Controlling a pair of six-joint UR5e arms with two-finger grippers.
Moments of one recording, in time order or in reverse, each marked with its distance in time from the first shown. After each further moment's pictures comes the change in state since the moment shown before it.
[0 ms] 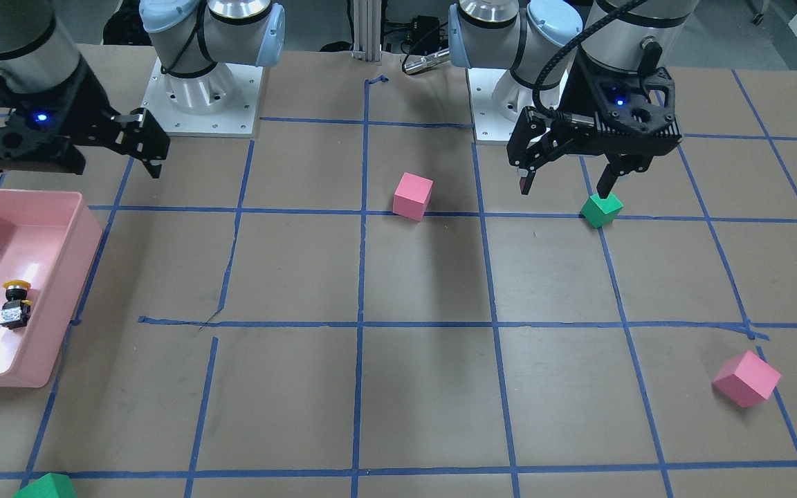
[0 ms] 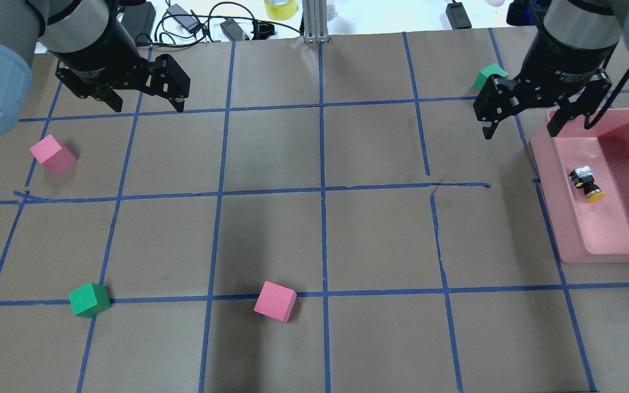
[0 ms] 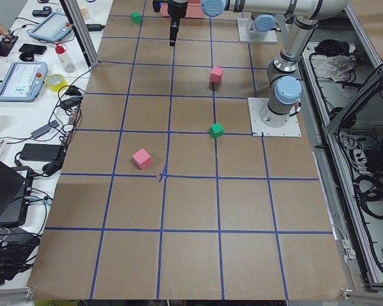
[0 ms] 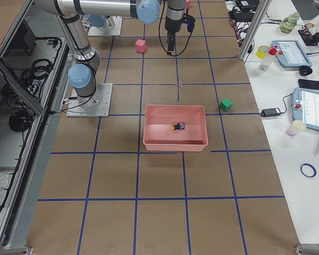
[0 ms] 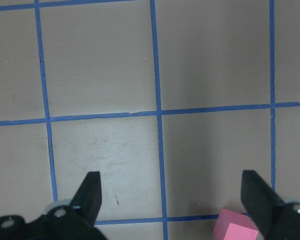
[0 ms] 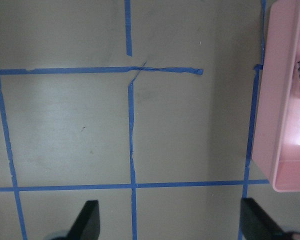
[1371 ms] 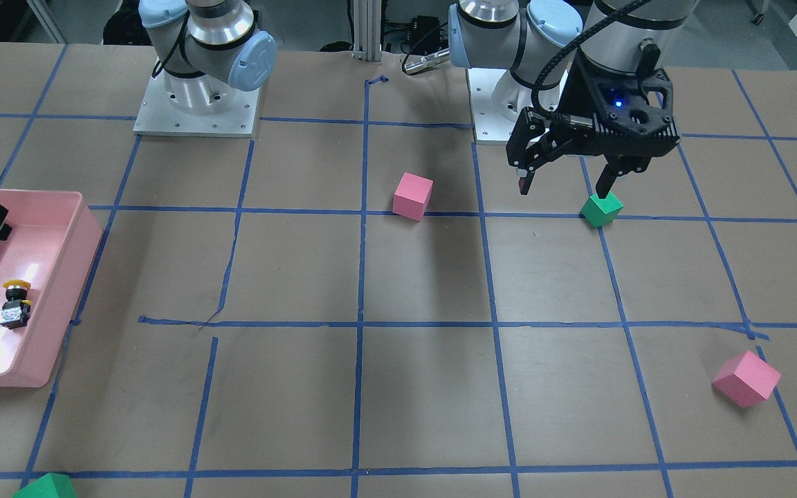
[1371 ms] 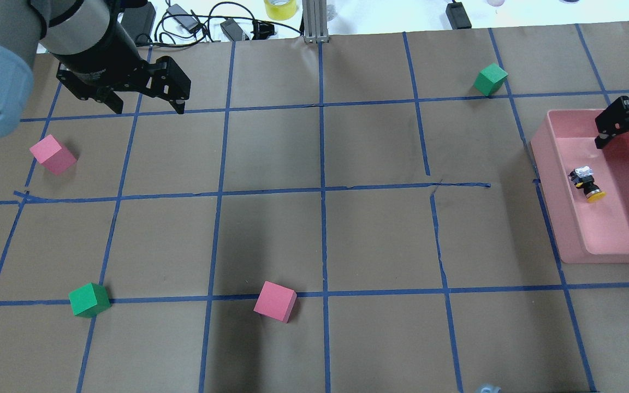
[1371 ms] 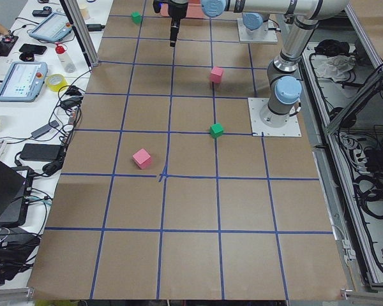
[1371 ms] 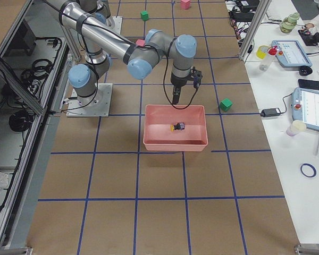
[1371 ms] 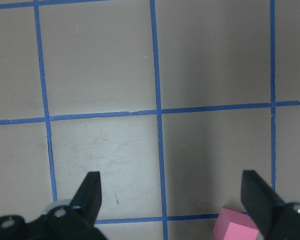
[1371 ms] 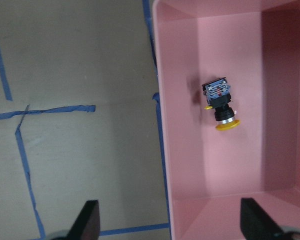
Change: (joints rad) left arm 0.000 0.001 -0.006 0.000 0.000 0.000; right arm -0.438 0.130 0.161 -0.340 0.009 -0.322
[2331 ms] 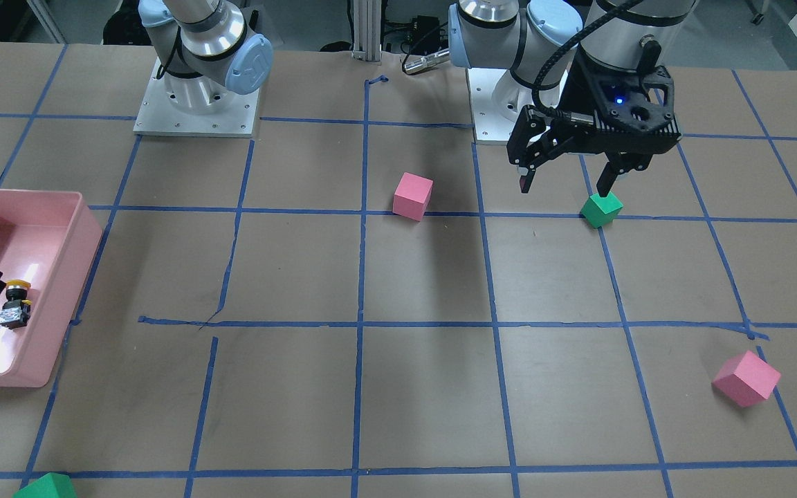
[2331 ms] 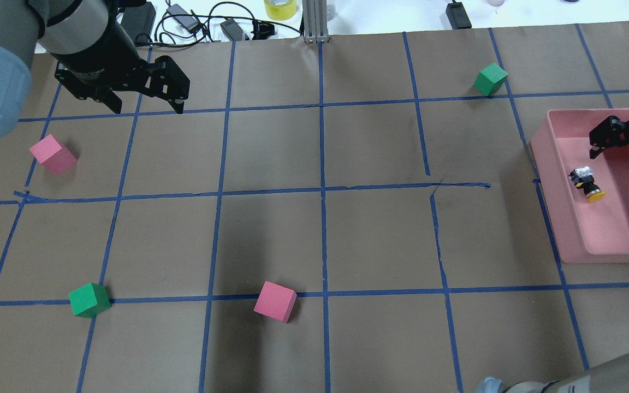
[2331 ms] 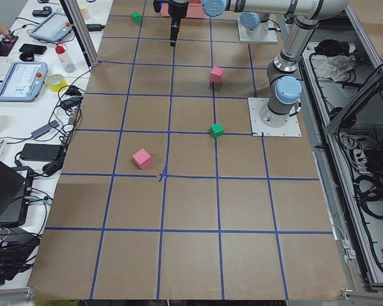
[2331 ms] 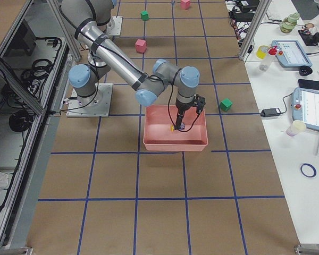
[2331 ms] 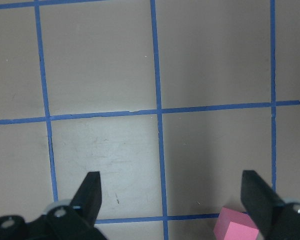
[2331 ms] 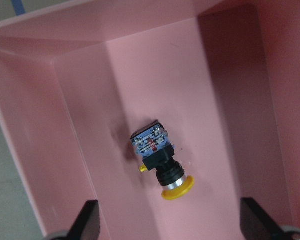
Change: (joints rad) left arm 0.000 0.003 0.001 -0.002 0.002 0.000; right arm -0.036 0.184 0.043 -0.253 -0.005 0.090
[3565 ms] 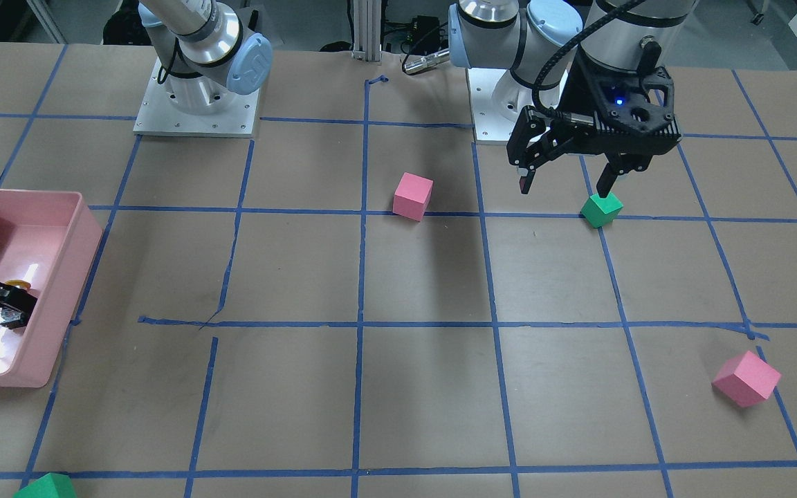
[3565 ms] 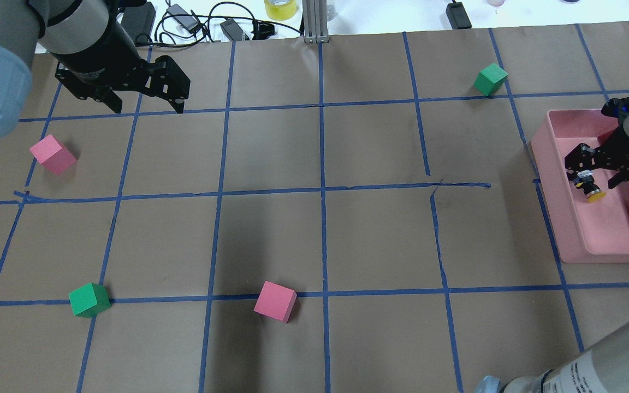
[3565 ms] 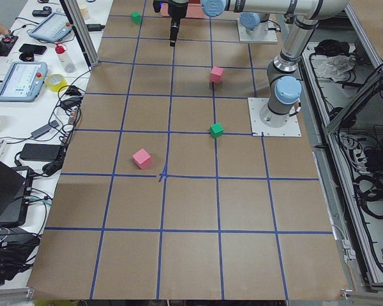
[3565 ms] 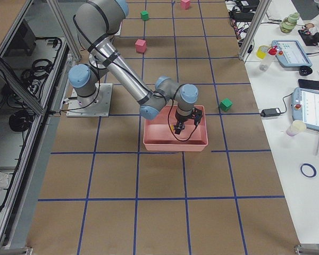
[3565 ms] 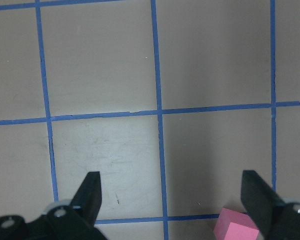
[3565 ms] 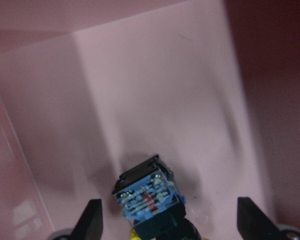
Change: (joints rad) left arm 0.000 -0.001 0.000 0.002 -0.001 0.000; right arm 0.000 0.123 0.069 -0.146 -0.005 -0.002
